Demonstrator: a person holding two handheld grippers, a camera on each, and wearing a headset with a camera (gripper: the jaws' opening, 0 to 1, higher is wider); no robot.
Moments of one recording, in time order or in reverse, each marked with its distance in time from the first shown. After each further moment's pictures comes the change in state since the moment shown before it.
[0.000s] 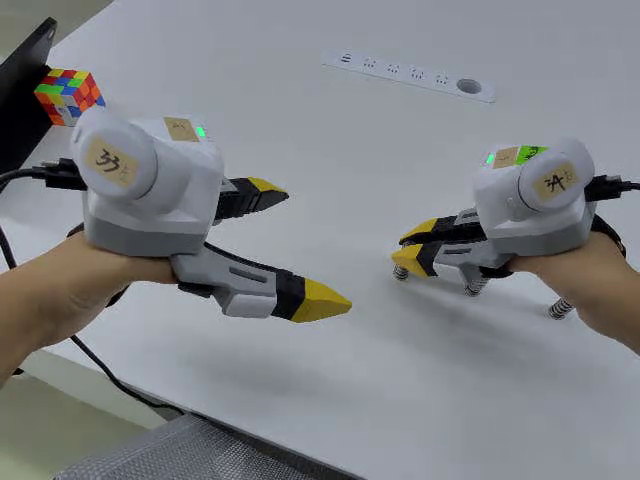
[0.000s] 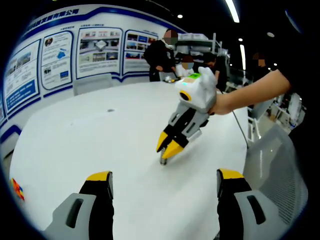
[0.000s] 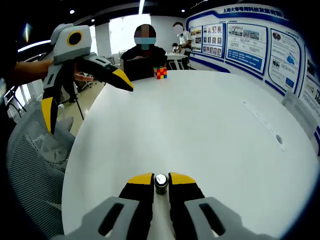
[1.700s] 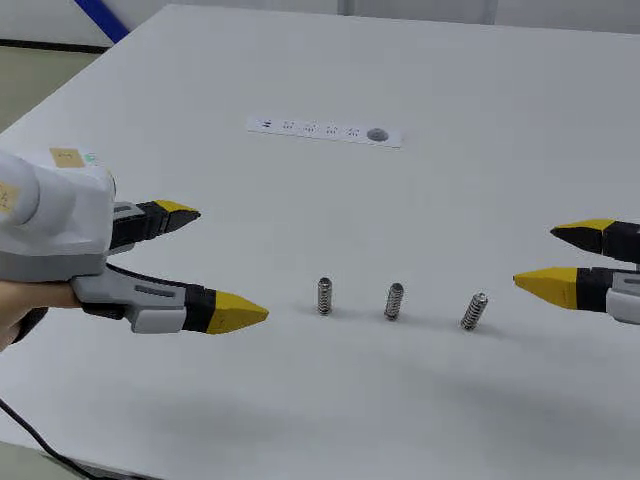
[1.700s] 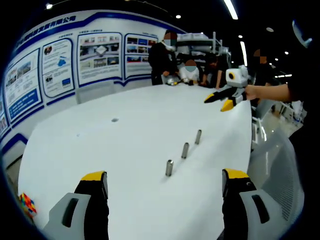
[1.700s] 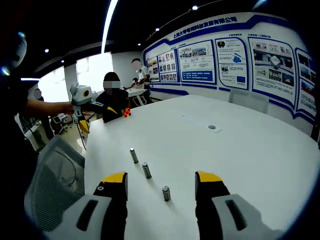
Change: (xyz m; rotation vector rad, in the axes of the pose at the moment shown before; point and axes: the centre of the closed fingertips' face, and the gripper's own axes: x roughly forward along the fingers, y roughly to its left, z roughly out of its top) left arm -0.004 0.002 0.040 0.046 -0.004 0.040; right arm -0.231 -0.033 -0.055 0.237 -0.302 -0.238
